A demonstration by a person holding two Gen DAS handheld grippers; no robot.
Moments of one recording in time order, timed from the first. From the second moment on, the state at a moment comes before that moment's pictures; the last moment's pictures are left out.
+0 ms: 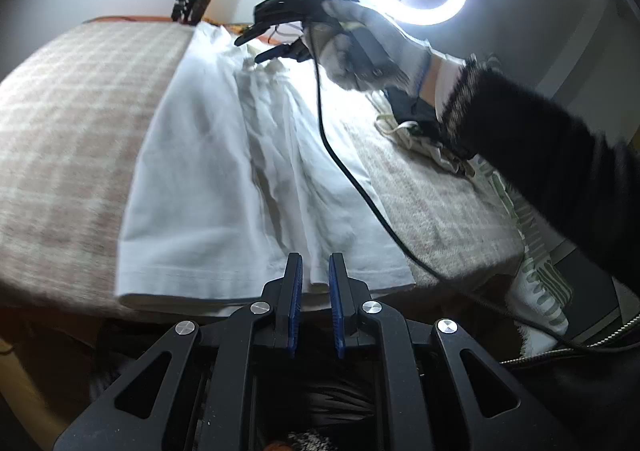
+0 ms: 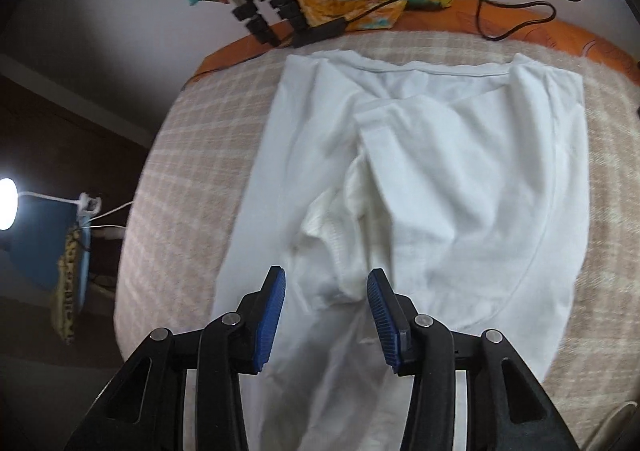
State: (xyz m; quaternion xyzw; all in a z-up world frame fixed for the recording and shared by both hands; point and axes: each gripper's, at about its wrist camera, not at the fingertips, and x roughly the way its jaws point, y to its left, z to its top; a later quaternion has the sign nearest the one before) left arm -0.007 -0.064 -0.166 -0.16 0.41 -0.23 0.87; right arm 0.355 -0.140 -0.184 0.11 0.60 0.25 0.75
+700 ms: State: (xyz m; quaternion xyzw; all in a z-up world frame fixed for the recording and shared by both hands) left arm 0.025 0.026 -0.164 -0.16 0.42 -0.18 0.87; right arm 0.088 -0.260 -0.168 0.06 0.56 0.19 0.81
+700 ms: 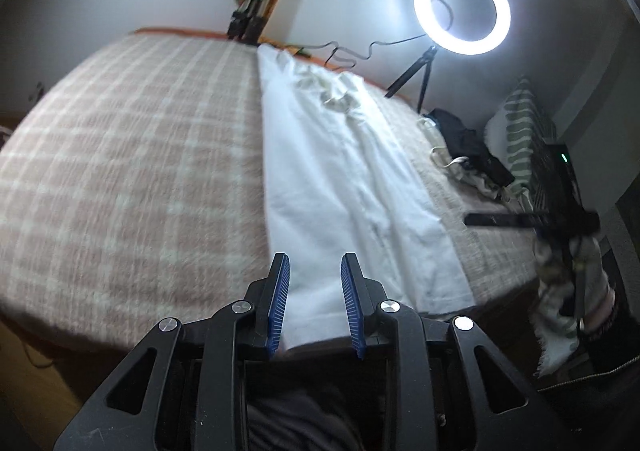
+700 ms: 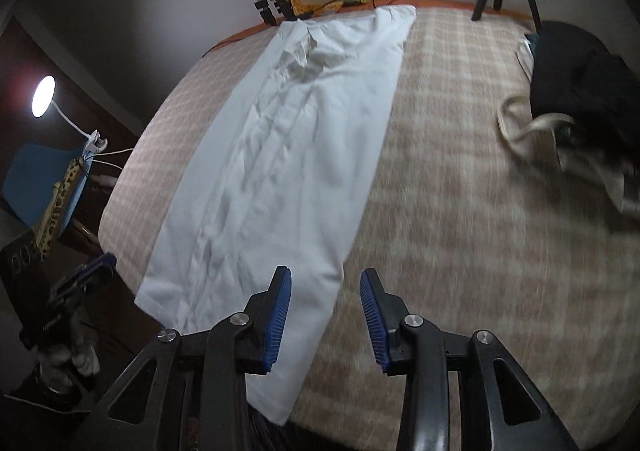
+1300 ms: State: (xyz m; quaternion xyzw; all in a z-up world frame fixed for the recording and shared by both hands) left arm 0.026 0.037 -0.203 -0.23 0.47 -0.18 0.83; right arm 0.023 -0.247 -0.204 0.07 0.57 0.21 0.79
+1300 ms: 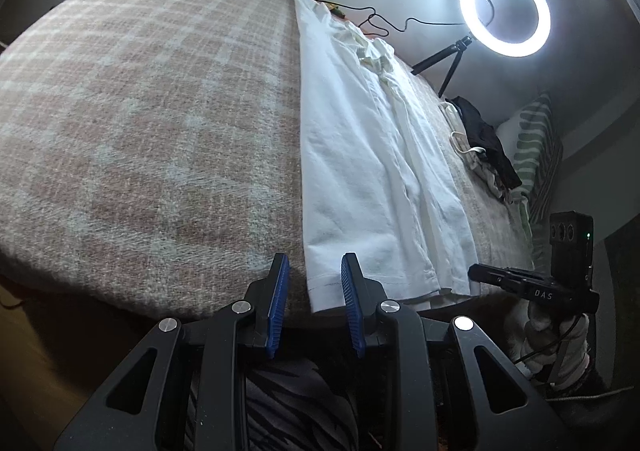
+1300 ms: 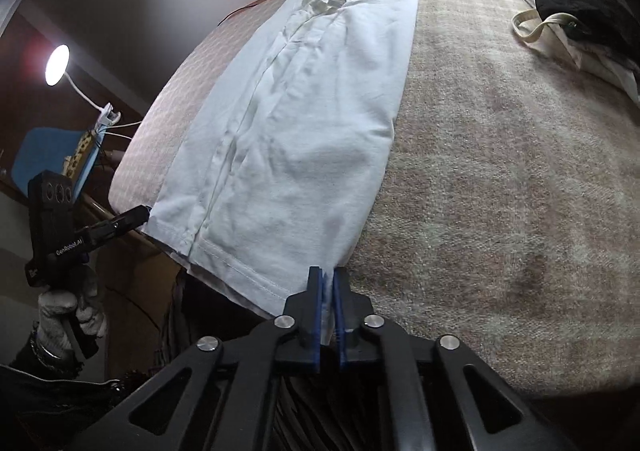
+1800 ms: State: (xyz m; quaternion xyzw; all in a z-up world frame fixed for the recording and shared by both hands) left arm 0.033 0.038 -0.199 -0.22 0.49 -0.20 0.82; right arm 0.018 -0.253 -0.207 0.12 0.57 0.22 0.78
